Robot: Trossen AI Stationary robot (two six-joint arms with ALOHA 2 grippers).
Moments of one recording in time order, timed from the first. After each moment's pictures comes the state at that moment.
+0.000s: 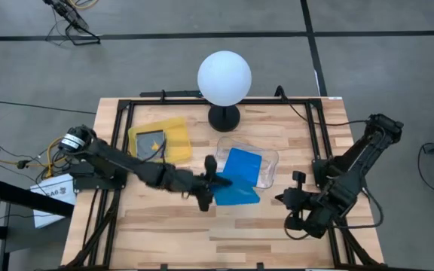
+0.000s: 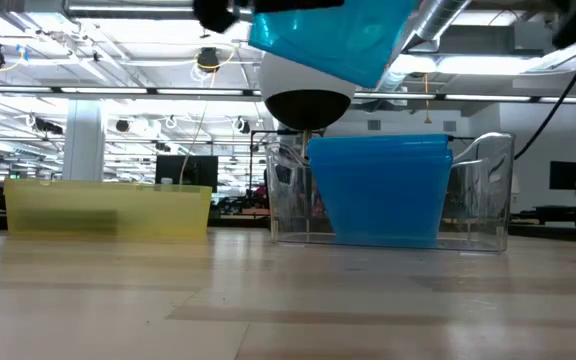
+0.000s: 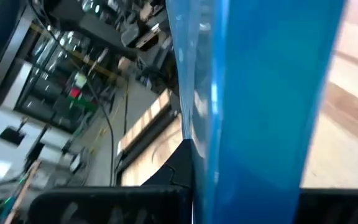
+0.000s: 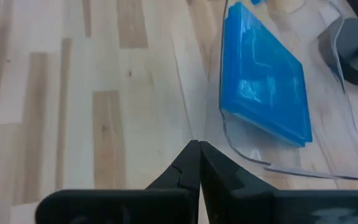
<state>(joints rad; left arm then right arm) -0.33 1.60 1.03 0.32 -0.41 0.76 0.87 1.32 1.02 -0.94 0.67 0.84</state>
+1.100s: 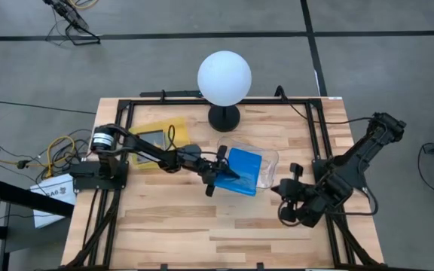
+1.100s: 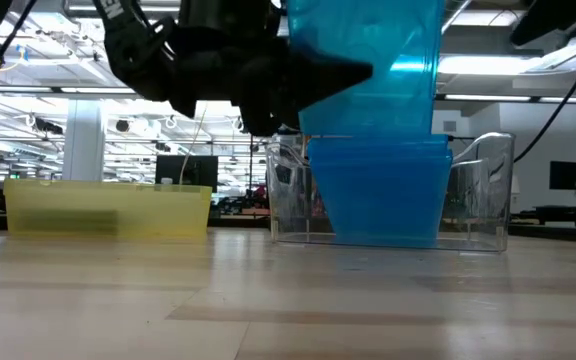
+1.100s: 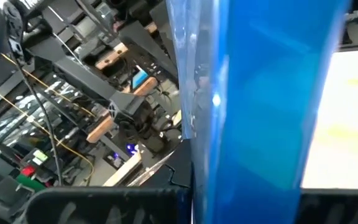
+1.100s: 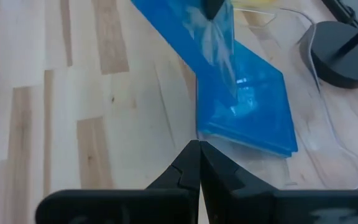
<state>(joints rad) -0.01 1.88 0.86 1.01 0.29 0.74 0.77 1.27 1.02 -0.90 0.68 0.80</state>
